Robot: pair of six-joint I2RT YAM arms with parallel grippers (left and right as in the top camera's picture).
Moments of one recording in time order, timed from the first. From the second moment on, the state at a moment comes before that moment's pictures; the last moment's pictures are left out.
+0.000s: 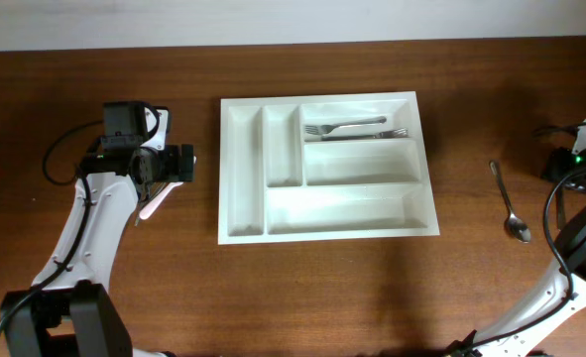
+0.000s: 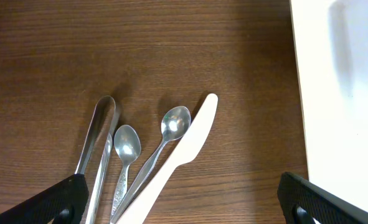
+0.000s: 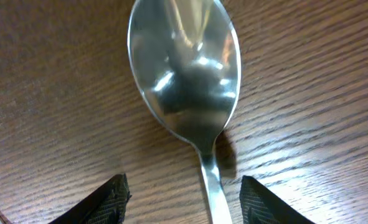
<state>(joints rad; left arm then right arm) 0.05 1.62 1.17 -0.58 0.01 0.10 -0.69 2.28 1.78 -0.89 -0.07 -0.27</state>
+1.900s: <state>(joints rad) 0.05 1.62 1.17 -0.58 0.01 0.10 0.24 2.24 2.10 -1.37 -0.21 -1.38</state>
